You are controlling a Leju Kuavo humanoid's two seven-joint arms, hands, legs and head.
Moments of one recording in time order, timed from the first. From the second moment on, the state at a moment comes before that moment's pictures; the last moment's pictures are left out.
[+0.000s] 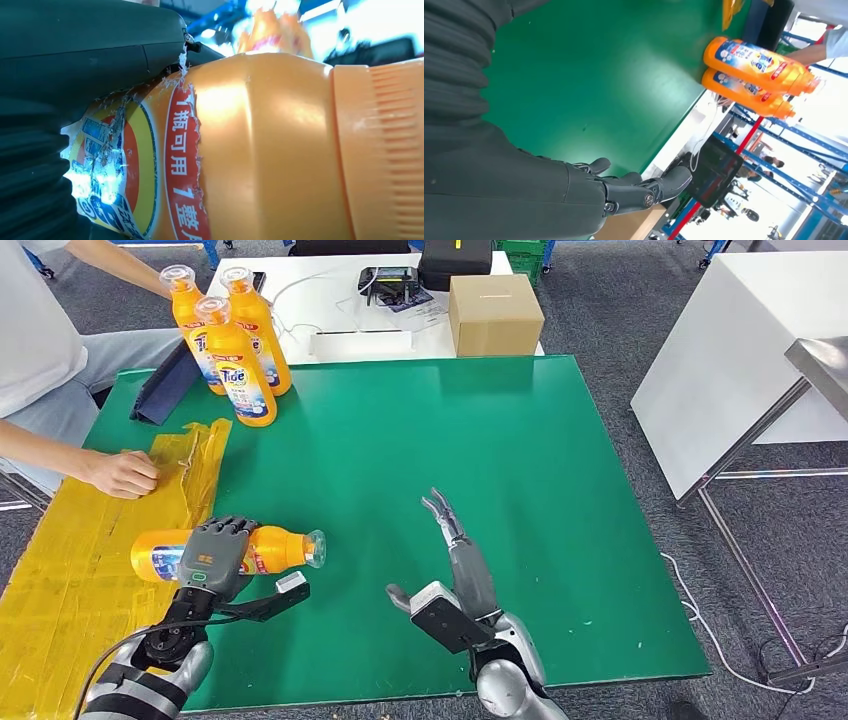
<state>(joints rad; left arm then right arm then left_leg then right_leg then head) -0.21 0.16 -0.29 -1.19 -1.45 0.35 0.07 -0.09 0.11 0.50 -1.38 0.53 -0.28 -0.26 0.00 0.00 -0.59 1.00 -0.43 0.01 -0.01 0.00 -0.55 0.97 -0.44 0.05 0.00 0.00</state>
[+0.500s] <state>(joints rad) -0.28 0.21 -0.29 -1.08 -1.44 0.24 0.13 -0.08 0.11 0.45 -1.39 0.54 -0.26 -0.25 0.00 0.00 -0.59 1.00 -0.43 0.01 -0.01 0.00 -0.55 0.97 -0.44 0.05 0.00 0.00</state>
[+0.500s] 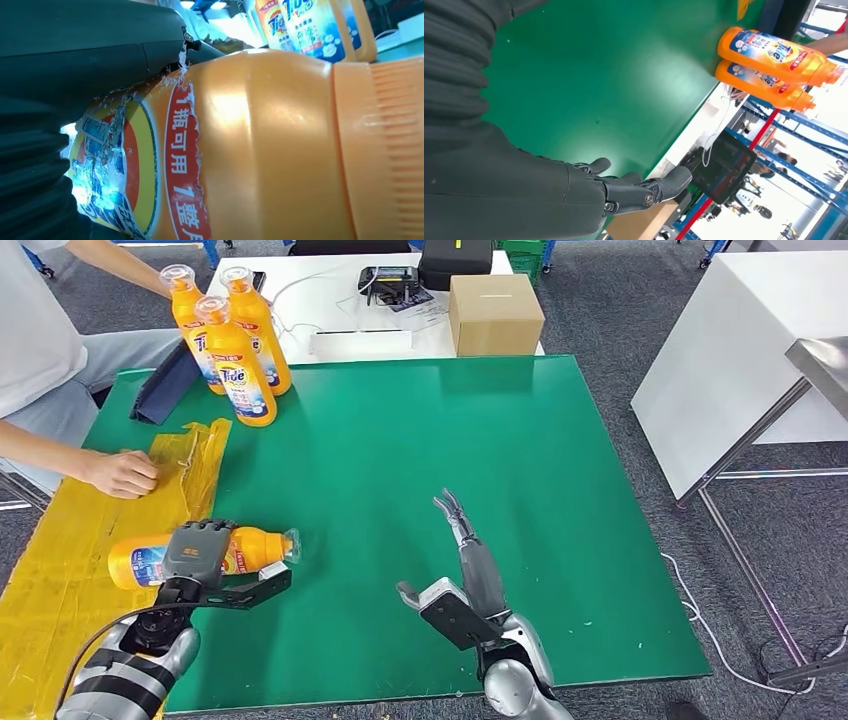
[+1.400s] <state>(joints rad) -0.29 0.33 -0.35 -1.11 -1.28 0.09 0.03 -0.06 0.12 0.43 -1.39 0.52 -0.26 -0.25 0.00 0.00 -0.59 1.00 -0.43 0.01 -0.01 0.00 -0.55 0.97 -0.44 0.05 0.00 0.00</state>
